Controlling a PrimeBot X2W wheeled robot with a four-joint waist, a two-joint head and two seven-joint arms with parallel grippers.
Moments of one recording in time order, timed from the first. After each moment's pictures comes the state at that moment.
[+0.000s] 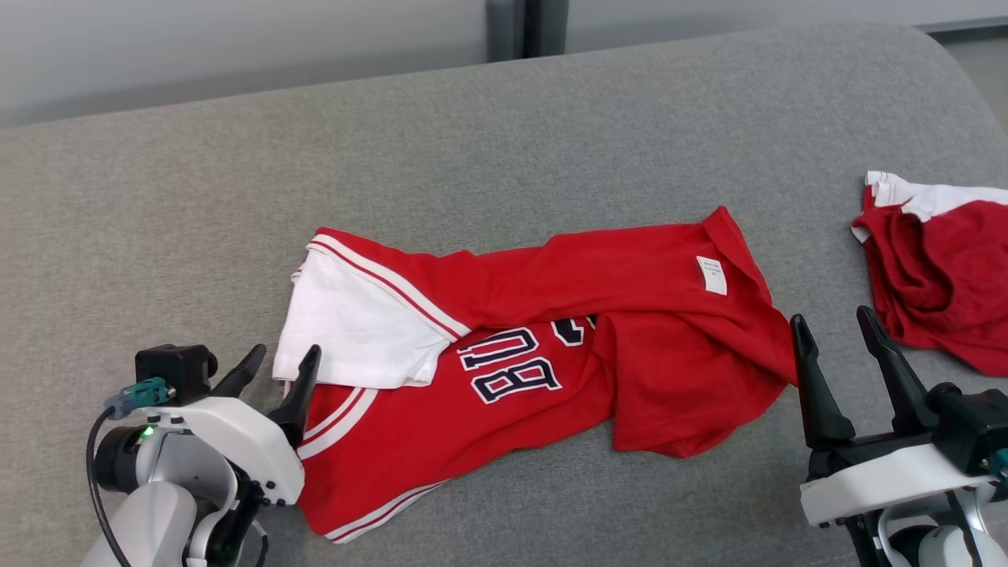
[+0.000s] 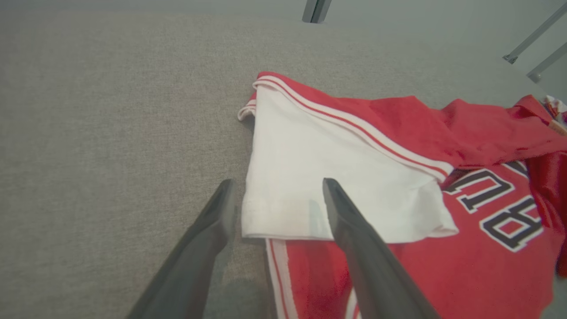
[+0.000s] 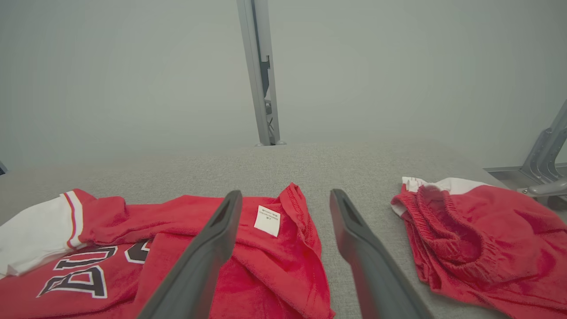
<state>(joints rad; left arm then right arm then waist) -0.26 0.33 -0.34 0.29 -0.65 0.03 0.11 -0.05 -0.05 0.01 -0.03 0.18 0.13 -0.09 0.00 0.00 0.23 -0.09</state>
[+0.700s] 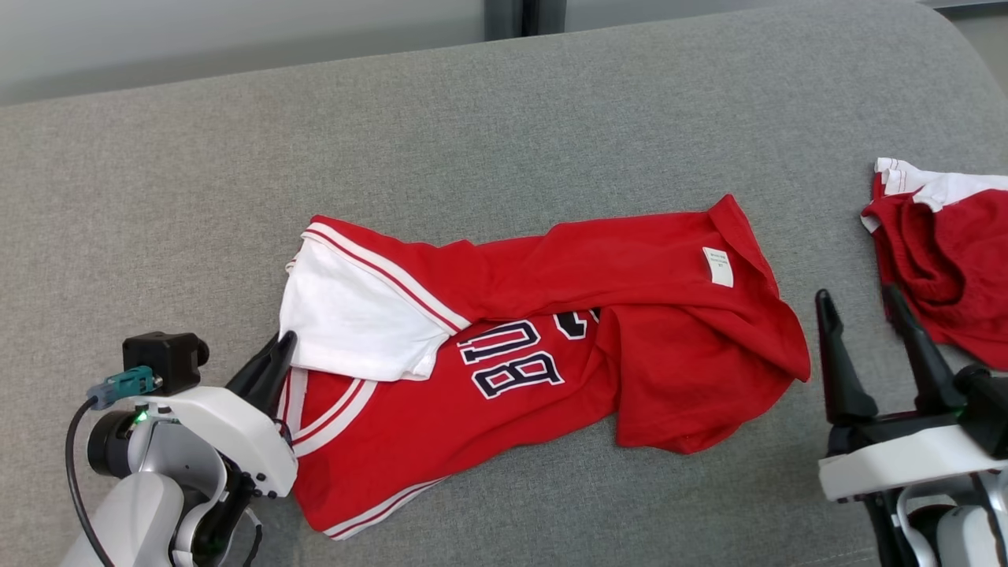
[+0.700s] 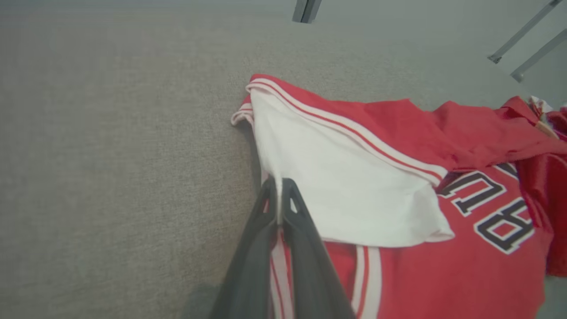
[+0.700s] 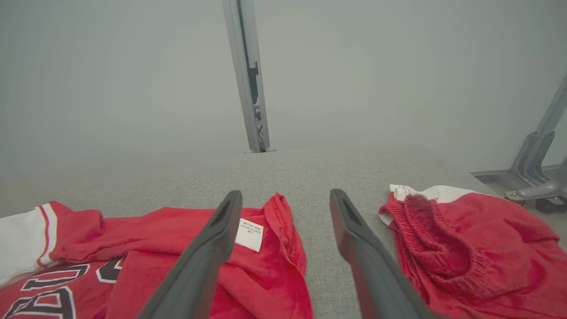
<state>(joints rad) -0.27 0.35 -0.34 0.28 -0.69 0.00 0.13 -0.09 -0.05 -0.02 -0.01 0.18 0.13 -0.12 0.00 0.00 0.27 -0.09</state>
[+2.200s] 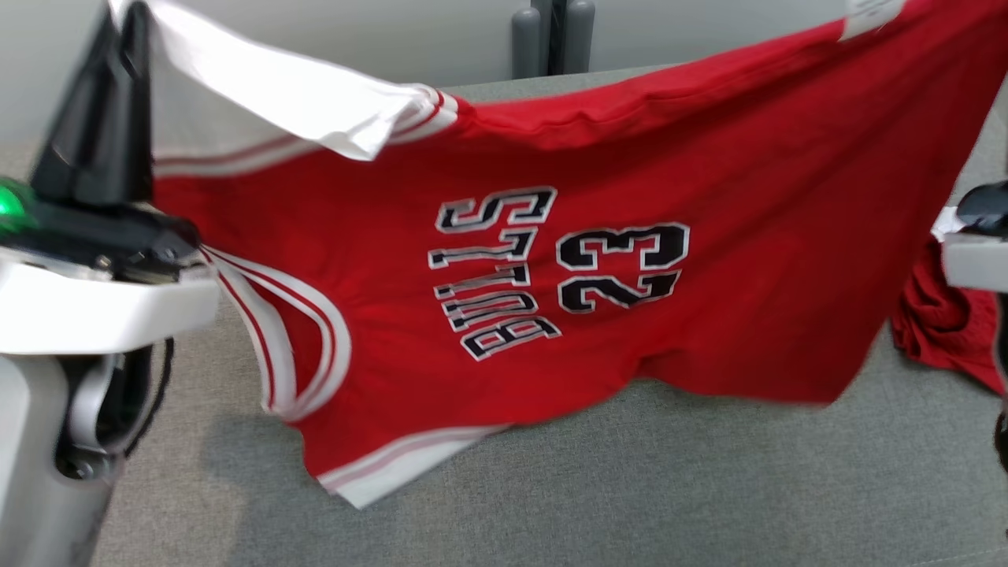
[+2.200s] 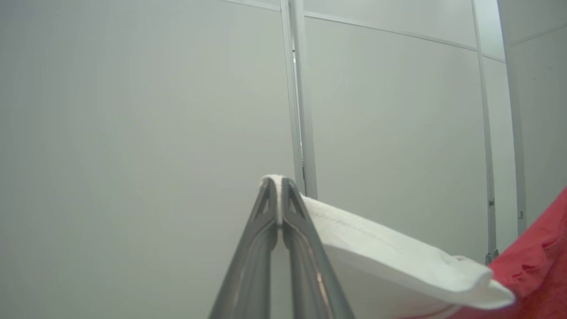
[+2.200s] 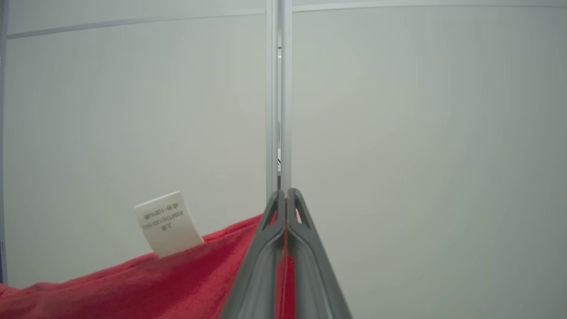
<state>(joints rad) -0.48 0.44 -0.22 -0.27 -0.51 0.13 -0.09 -0.50 -0.20 -0.04 -0.14 0.33 0.13 -0.07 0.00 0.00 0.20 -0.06</state>
